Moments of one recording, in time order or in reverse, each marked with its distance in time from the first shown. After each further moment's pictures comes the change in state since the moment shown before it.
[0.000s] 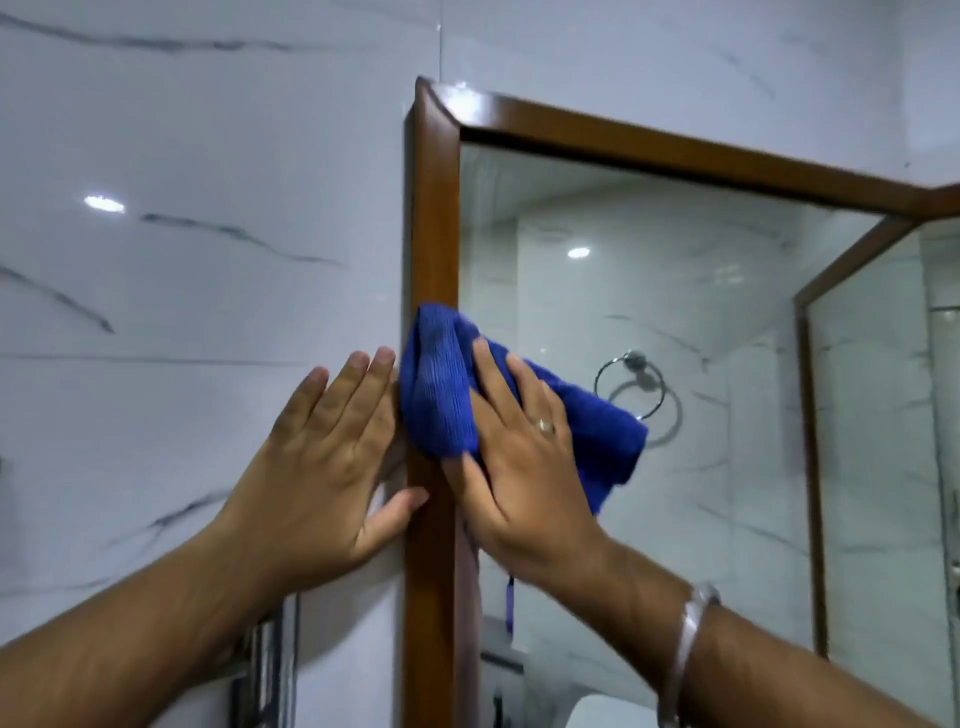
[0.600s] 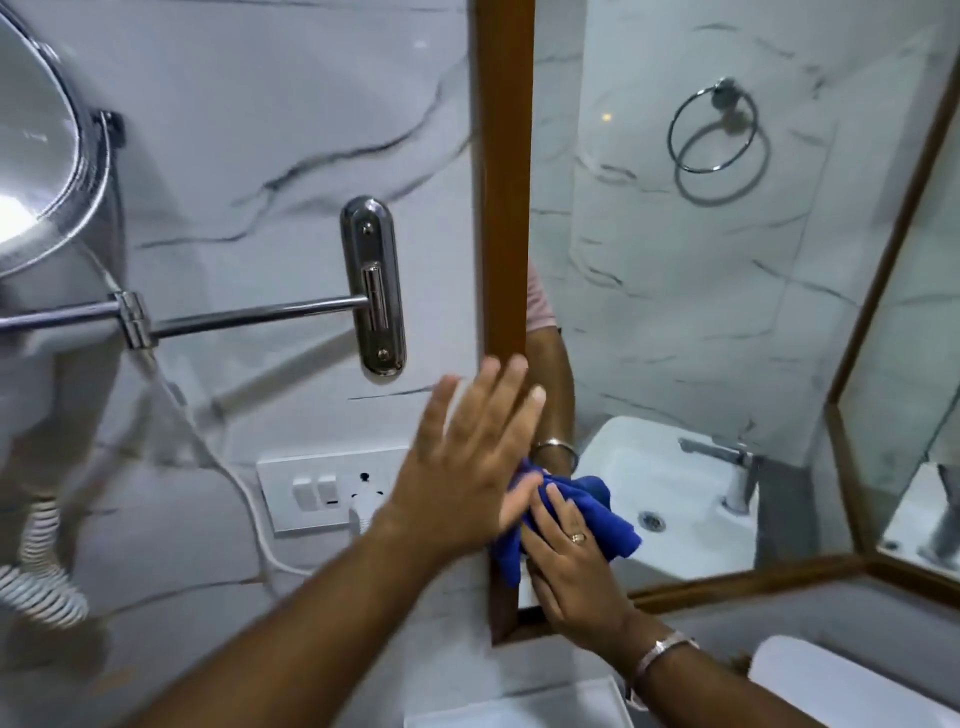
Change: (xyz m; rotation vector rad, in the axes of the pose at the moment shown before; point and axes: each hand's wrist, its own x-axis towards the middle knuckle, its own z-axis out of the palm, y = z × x) left_hand -0.201 0.152 -0.025 -0.168 -0.285 0.052; right_hand -0.375 -0.059 0.080 0.141 -0.531 0.082
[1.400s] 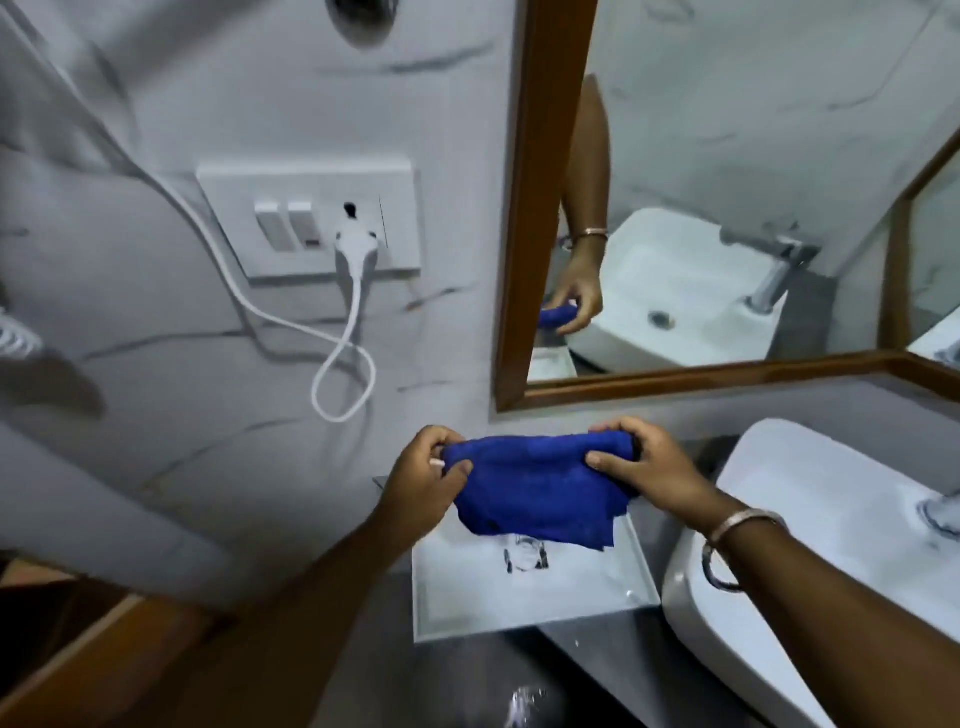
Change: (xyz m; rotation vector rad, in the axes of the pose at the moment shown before) left_hand -0.236 0.107 0.078 -1.501 -0.598 -1.171; right_hand -0.137 0.008 0.015 0.859 -0.322 0.864
